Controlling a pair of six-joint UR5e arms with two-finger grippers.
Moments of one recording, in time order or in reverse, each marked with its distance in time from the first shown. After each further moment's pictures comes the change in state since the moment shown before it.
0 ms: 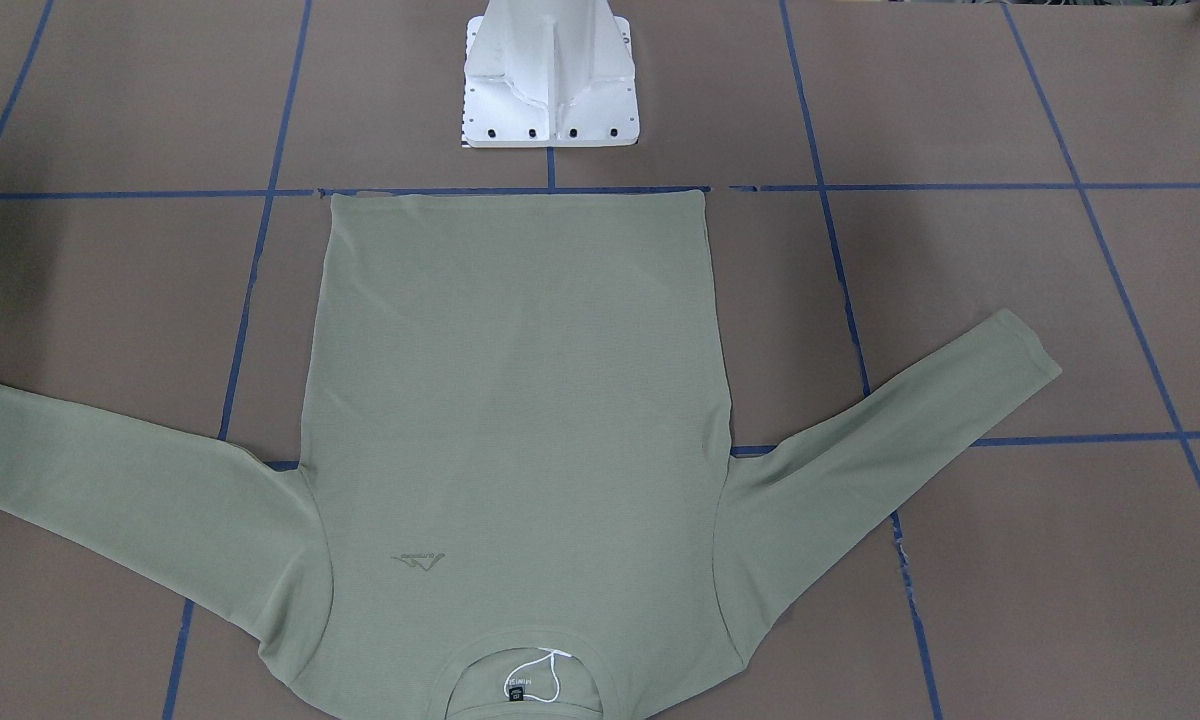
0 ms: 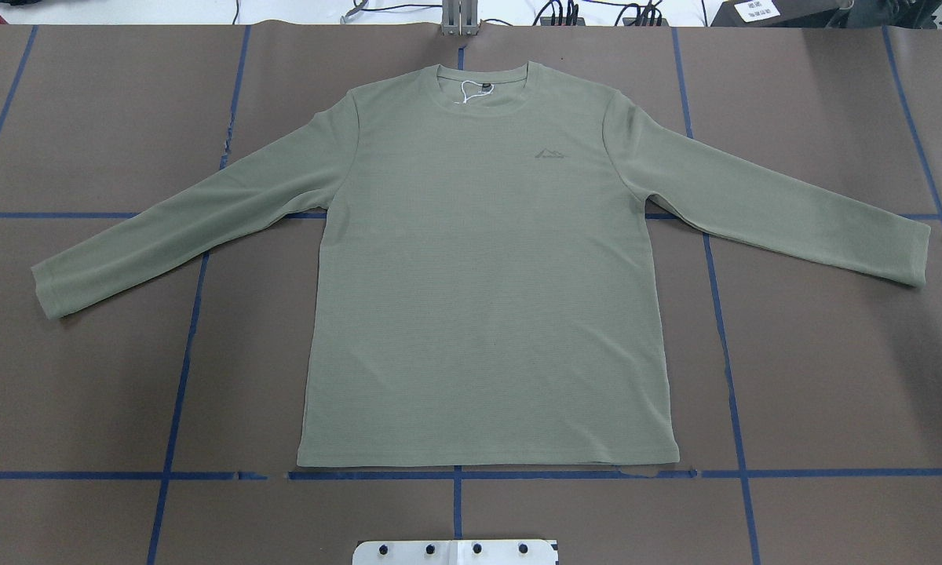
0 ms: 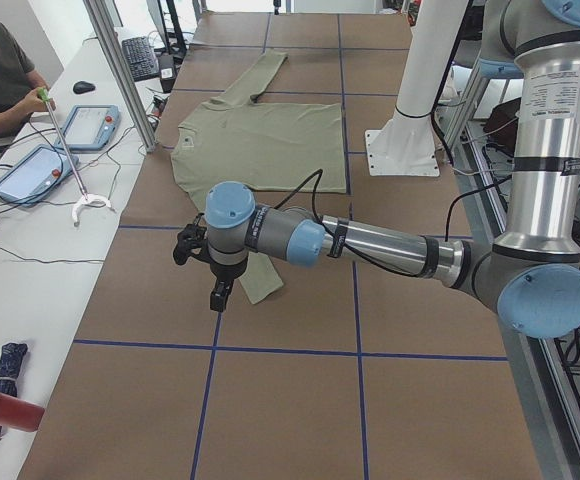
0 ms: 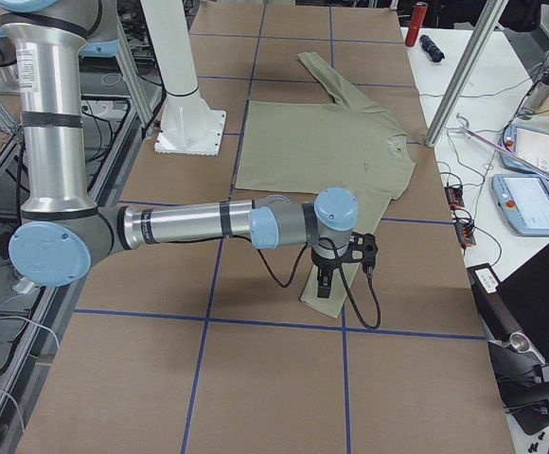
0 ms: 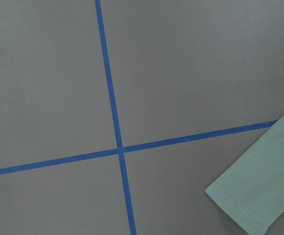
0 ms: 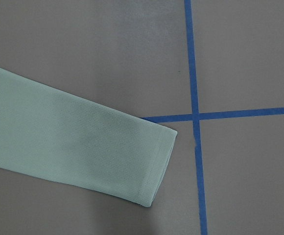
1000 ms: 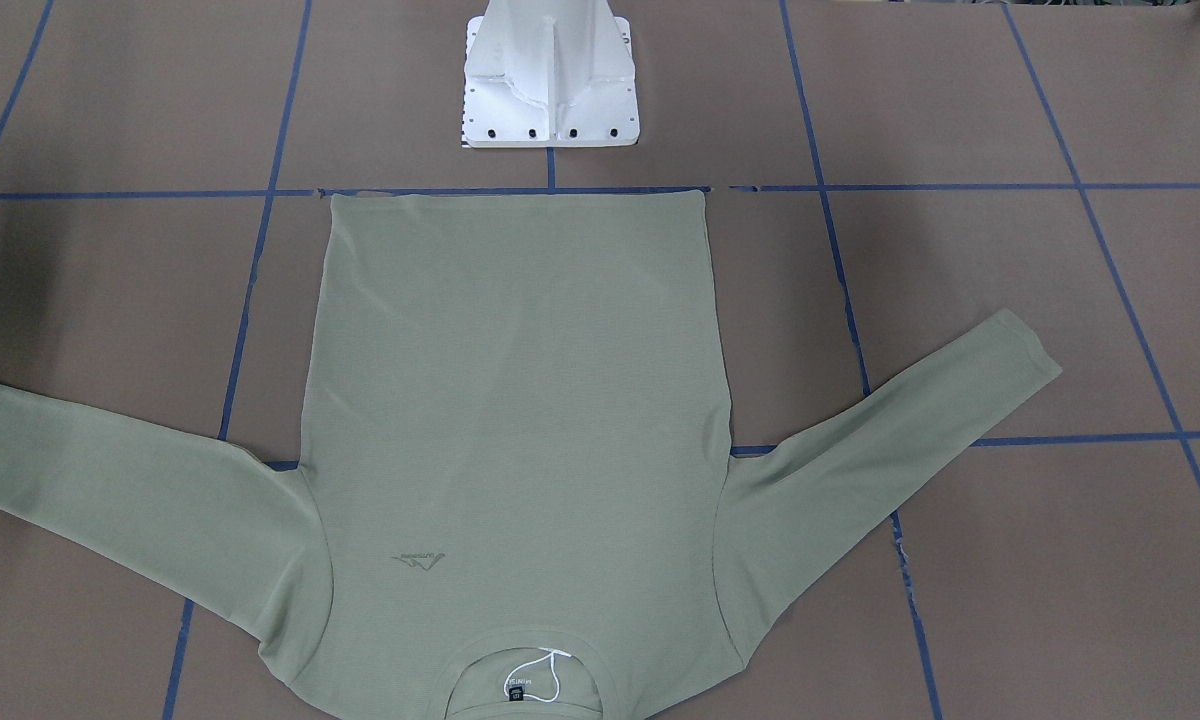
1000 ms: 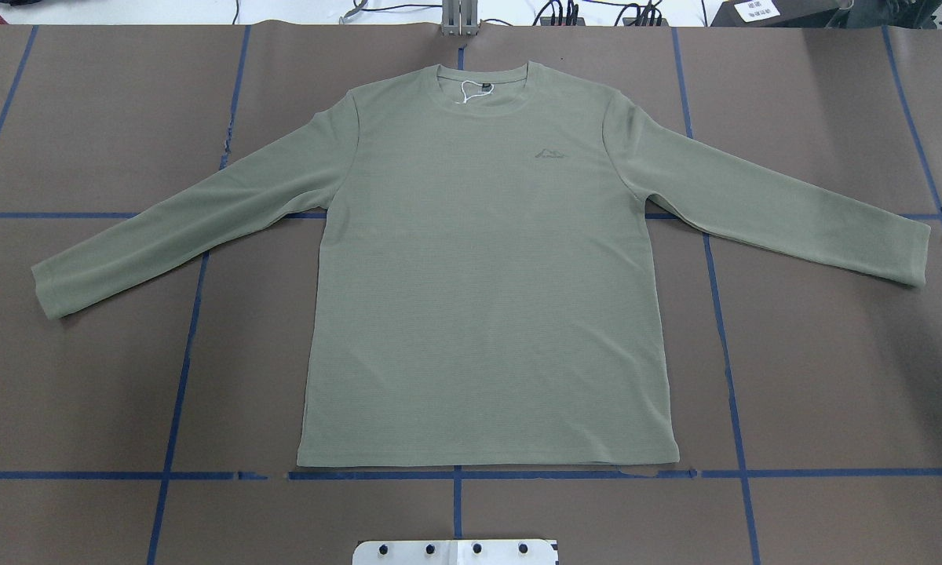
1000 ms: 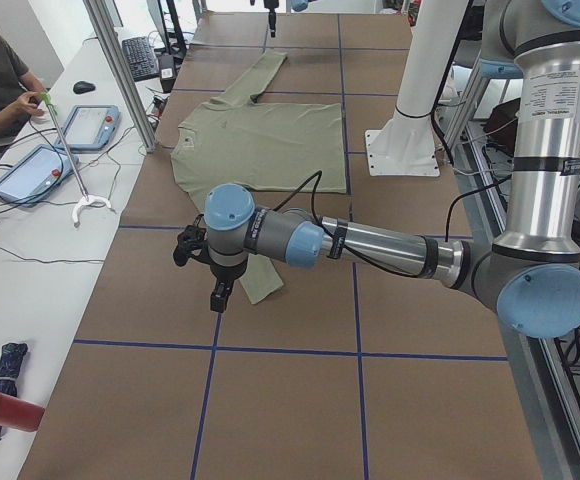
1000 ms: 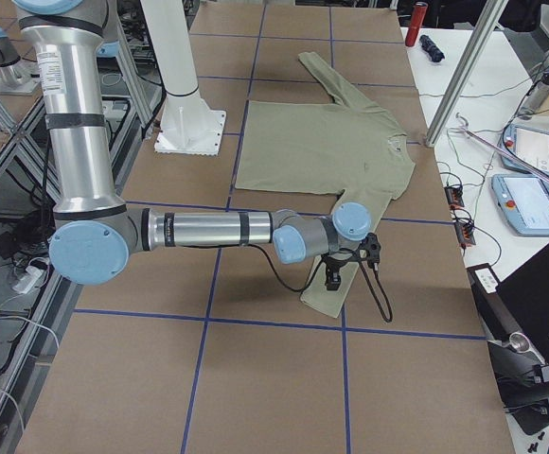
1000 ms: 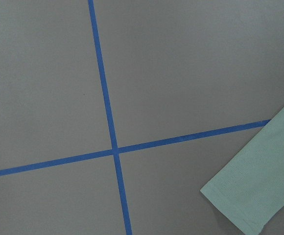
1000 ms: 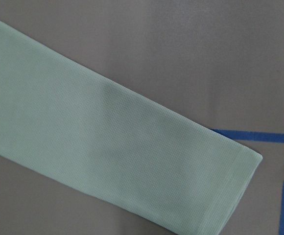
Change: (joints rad) left arm 0.003 -0.006 0.017 -0.011 -0.007 -0.001; right arm -0.151 0.125 -0.261 0.213 0.081 0.053
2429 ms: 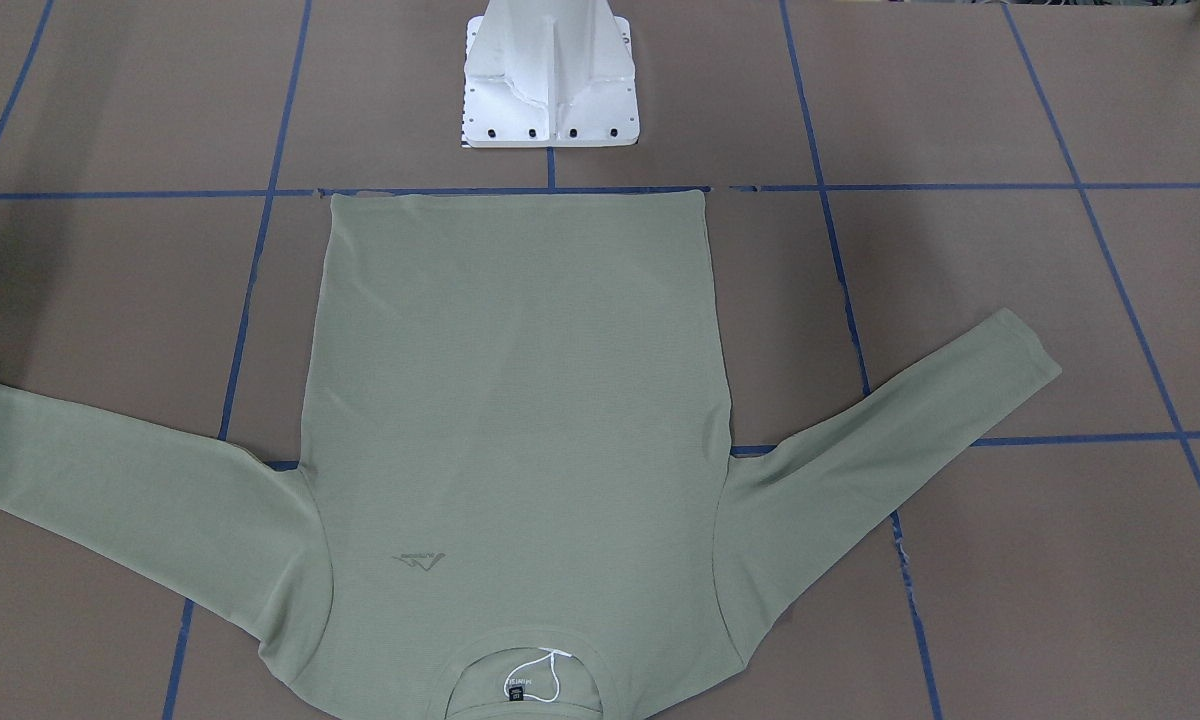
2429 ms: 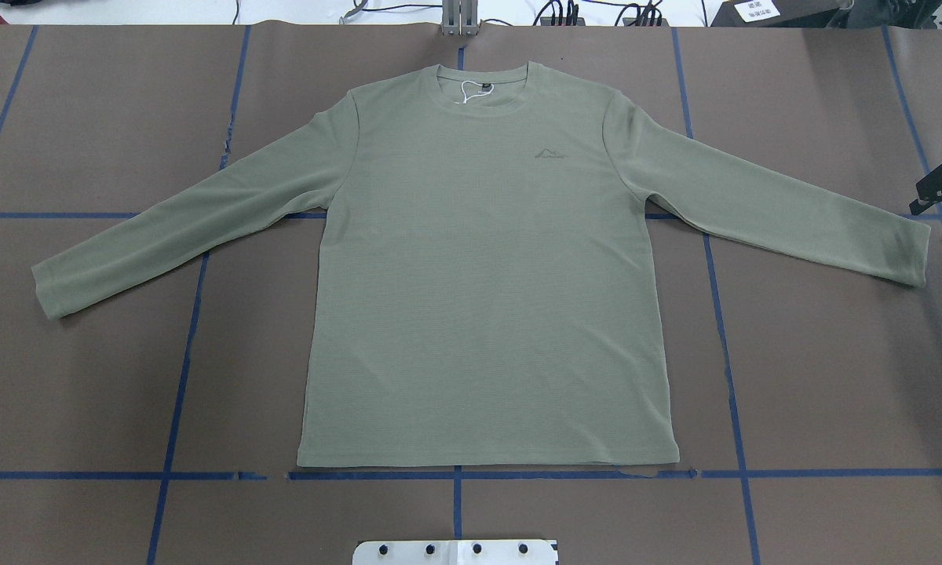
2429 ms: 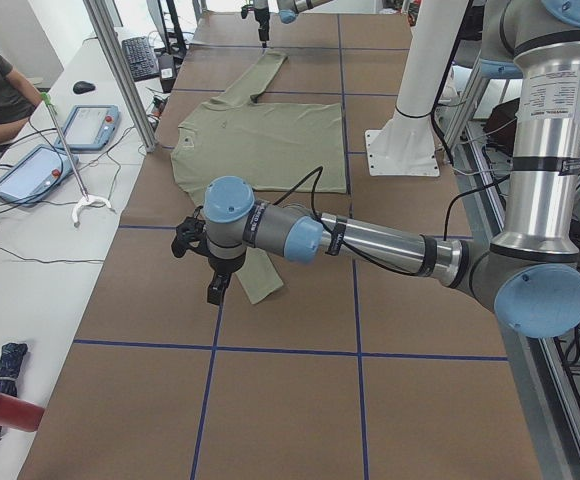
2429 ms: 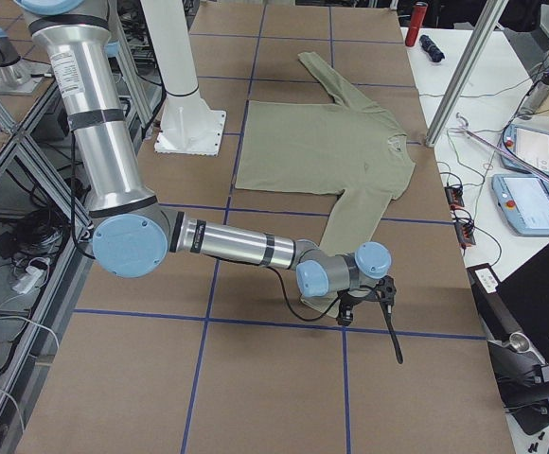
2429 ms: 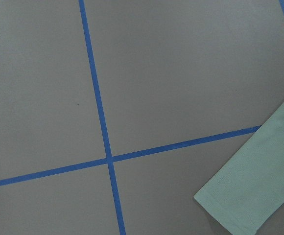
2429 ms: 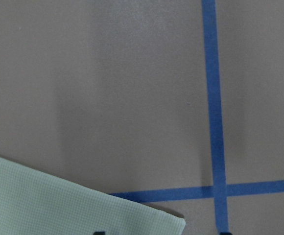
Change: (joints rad) left arm 0.000 -0.006 -0.017 -0.009 -0.008 -0.001; right arm -0.010 0.106 -0.330 0.165 -0.100 0.103
